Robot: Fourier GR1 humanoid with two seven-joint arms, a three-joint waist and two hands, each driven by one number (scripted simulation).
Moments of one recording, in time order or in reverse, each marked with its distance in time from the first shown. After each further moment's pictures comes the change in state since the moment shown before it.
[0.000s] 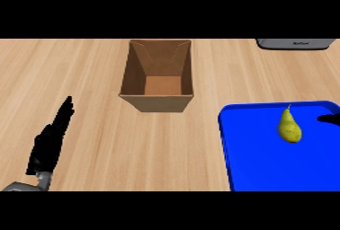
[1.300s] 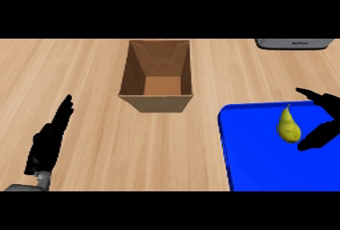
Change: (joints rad) left arm 0.023 -0.081 0.098 -0.052 -0.113 -0.088 0.068; right arm 0.005 0.060 0.189 -0.200 0.233 0.391 0.519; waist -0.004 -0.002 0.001
